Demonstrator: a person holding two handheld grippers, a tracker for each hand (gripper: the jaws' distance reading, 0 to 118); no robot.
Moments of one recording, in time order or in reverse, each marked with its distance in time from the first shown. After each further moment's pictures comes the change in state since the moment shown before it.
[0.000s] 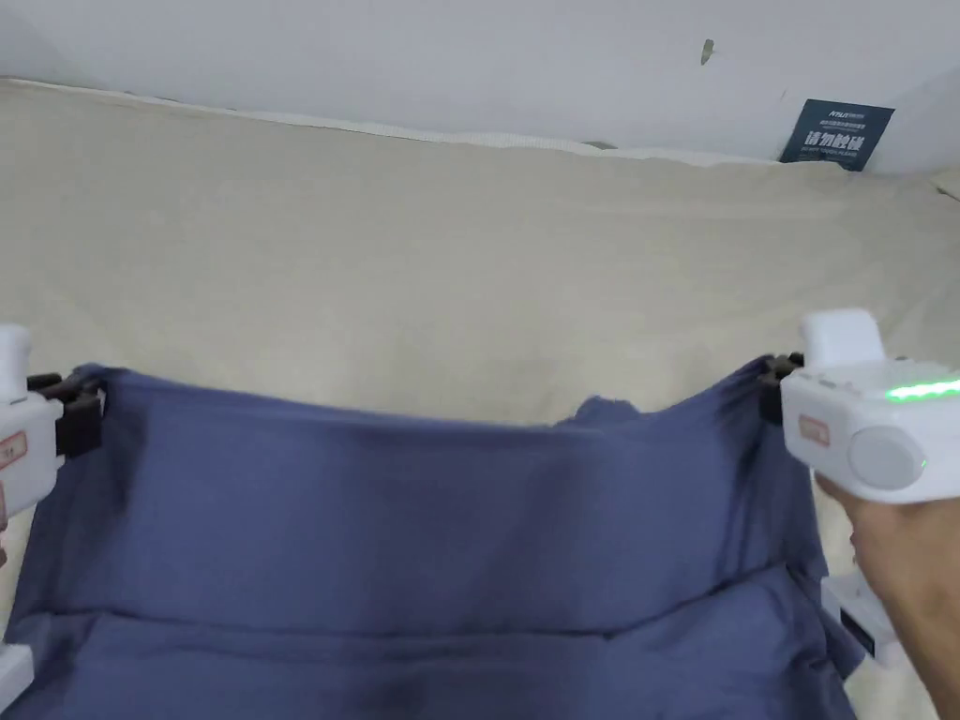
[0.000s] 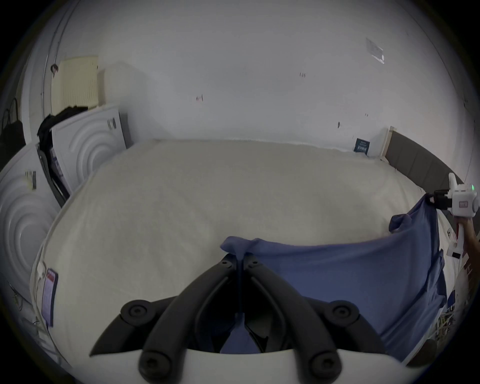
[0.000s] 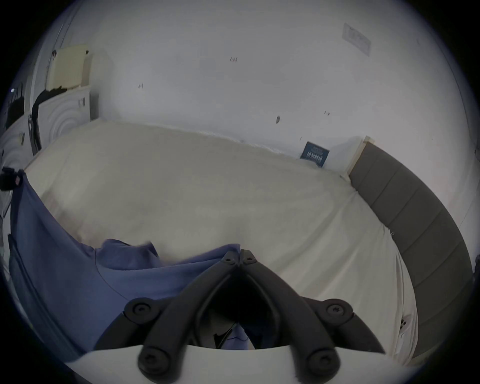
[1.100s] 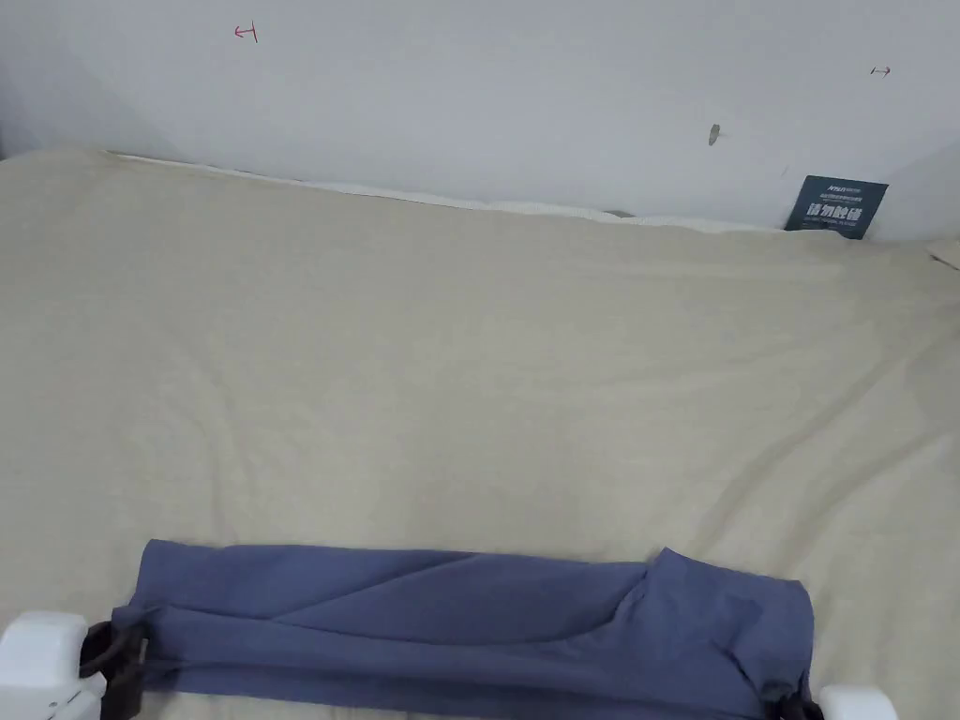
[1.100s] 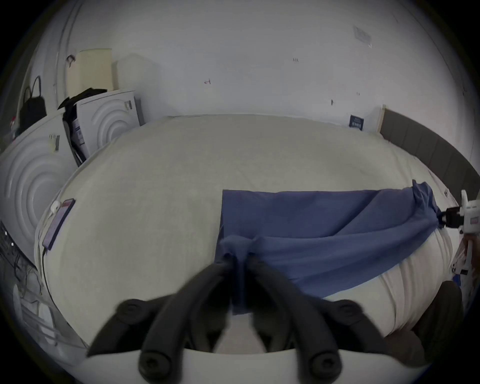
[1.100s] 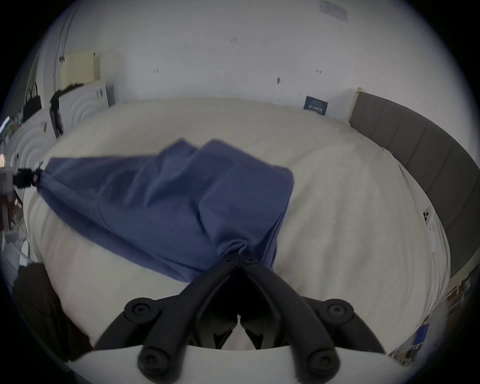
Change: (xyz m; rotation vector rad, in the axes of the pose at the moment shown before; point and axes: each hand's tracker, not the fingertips) left arm -0.010 -0.205 0.097 -0.058 0.055 -0.010; right arm -0.040 -0.250 0.139 -0.166 0.111 -0.039
